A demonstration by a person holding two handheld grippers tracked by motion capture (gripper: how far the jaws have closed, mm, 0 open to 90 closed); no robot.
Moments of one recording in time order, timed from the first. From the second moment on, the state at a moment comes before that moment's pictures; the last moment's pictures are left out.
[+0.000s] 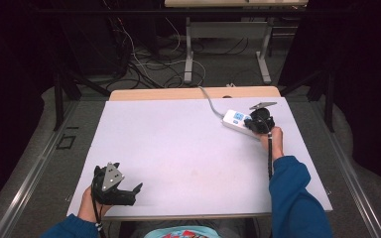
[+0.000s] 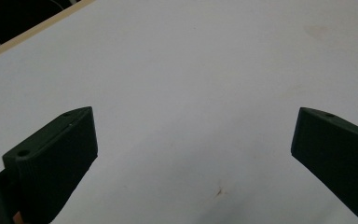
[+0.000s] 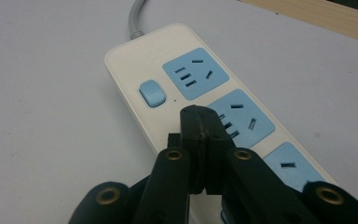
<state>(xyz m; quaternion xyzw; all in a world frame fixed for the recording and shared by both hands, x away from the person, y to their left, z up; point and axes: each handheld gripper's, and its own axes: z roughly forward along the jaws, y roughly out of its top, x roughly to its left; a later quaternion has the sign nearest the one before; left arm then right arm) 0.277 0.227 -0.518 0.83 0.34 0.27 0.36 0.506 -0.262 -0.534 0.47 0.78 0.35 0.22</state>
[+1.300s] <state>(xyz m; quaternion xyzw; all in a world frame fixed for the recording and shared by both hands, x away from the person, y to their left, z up) 0.276 0.227 -0.518 0.83 0.34 0.27 0.36 0.503 -0.259 -0.536 0.47 0.78 0.34 0.24</state>
